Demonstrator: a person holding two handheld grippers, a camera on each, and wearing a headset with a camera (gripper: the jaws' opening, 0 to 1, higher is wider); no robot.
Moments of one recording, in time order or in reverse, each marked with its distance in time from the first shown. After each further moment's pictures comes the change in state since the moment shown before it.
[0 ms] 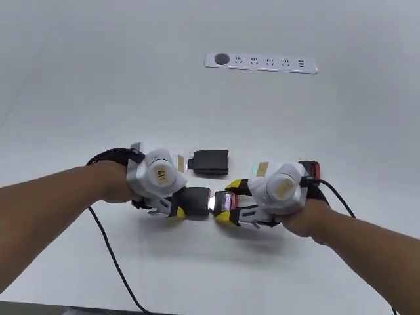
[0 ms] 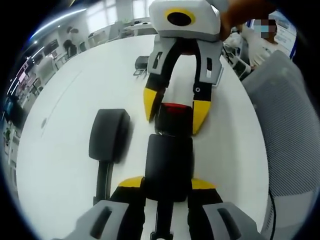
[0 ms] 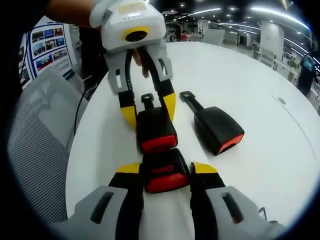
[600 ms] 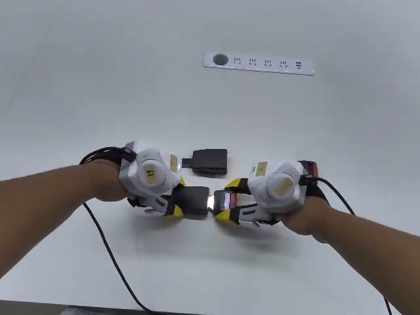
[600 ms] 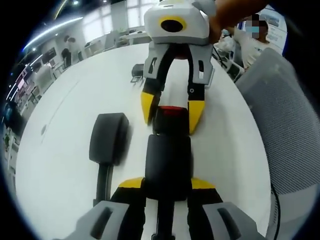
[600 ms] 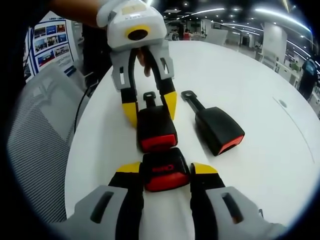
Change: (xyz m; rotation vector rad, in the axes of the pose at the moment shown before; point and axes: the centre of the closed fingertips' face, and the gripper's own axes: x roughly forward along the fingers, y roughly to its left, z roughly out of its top) left arm -0.001 0.000 -0.002 0.035 -0.091 -0.015; right arm 0.001 -0.002 0.001 -0.026 0.011 0.006
